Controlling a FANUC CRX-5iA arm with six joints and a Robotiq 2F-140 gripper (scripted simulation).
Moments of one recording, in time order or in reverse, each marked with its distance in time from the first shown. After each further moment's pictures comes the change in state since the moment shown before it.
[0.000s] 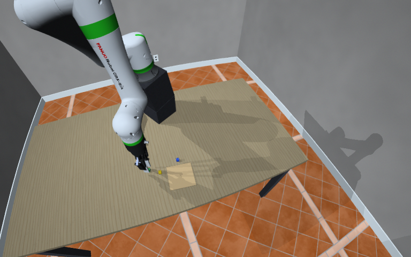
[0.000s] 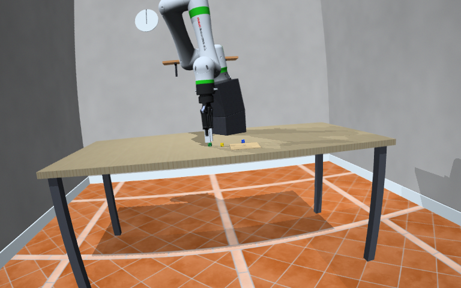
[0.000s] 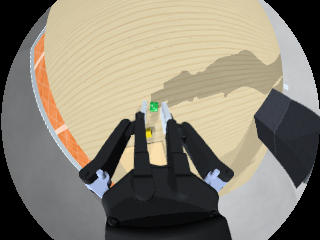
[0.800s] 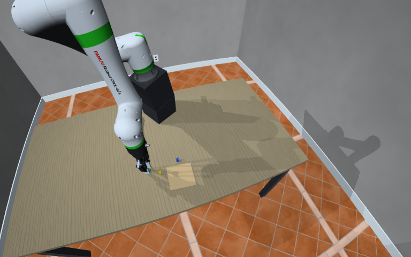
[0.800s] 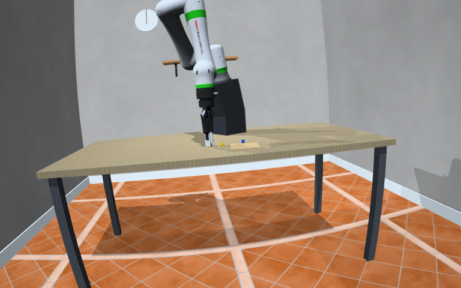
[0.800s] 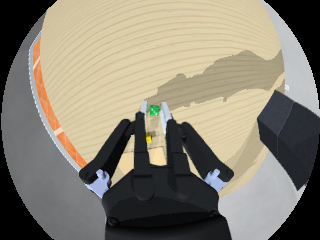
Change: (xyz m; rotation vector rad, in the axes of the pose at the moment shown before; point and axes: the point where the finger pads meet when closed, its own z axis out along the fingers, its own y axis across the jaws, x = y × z) arm 0.000 0.000 0.020 -0.007 0.001 0.000
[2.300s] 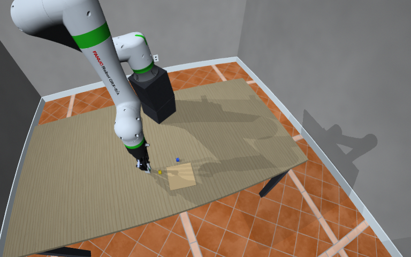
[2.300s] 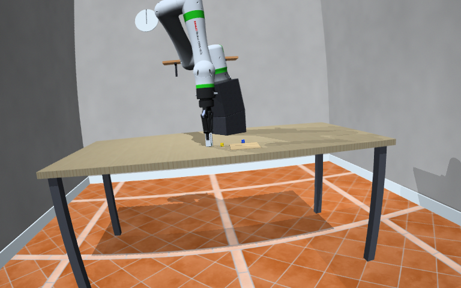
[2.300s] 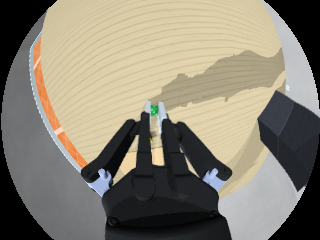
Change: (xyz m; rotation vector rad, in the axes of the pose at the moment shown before) arm 0.000 0.000 0.001 0.008 -0.001 0.000
